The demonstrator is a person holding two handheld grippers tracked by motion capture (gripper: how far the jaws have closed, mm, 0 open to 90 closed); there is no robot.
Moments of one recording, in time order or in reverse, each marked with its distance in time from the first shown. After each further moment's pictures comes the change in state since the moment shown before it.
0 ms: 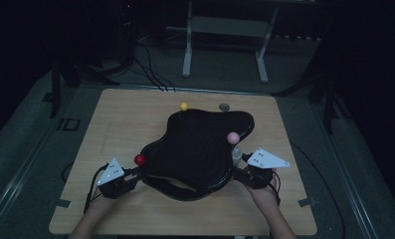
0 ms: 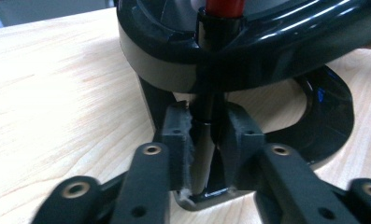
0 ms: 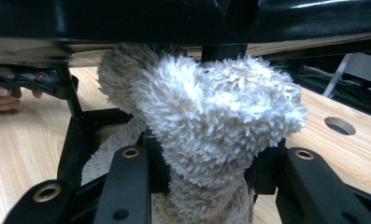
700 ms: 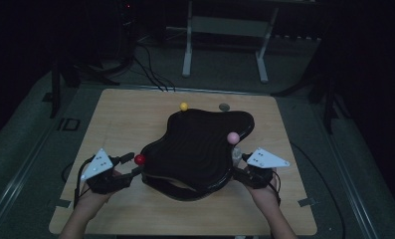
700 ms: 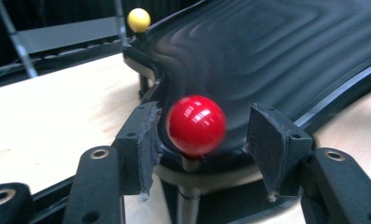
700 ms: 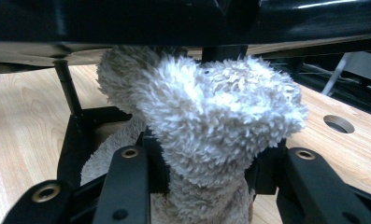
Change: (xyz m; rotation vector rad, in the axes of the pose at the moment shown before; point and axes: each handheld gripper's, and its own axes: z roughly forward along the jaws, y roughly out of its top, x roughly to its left) left arm -0.011 0.062 -0.031 -0.069 0.038 0.006; right arm 0.000 0.002 0.000 0.012 -0.001 -0.002
